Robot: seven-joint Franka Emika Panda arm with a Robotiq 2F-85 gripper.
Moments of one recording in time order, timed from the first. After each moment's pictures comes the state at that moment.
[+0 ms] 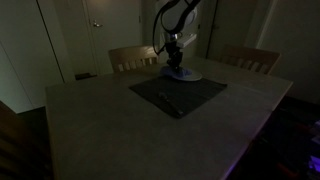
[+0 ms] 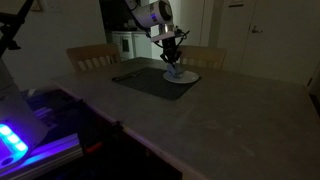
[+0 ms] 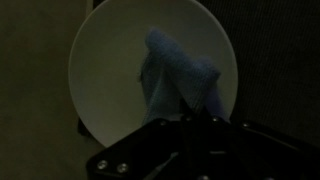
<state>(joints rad) 0.09 0.76 -0.05 -1.56 -0.32 2.18 0.03</state>
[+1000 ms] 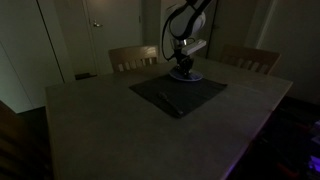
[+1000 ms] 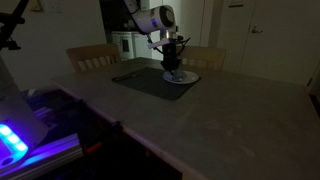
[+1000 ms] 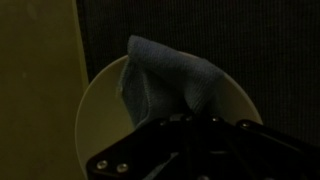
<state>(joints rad) 0.08 0.73 -0.09 -1.69 -0.26 2.20 0.23</state>
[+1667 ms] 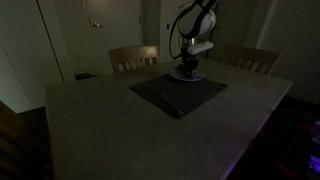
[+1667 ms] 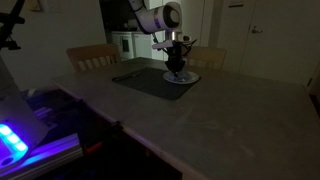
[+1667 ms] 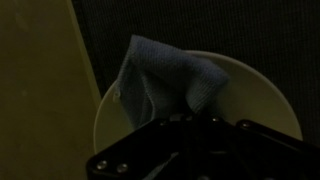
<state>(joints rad) 0.02 0.68 -0.10 -1.79 -0.18 2.34 0.22</state>
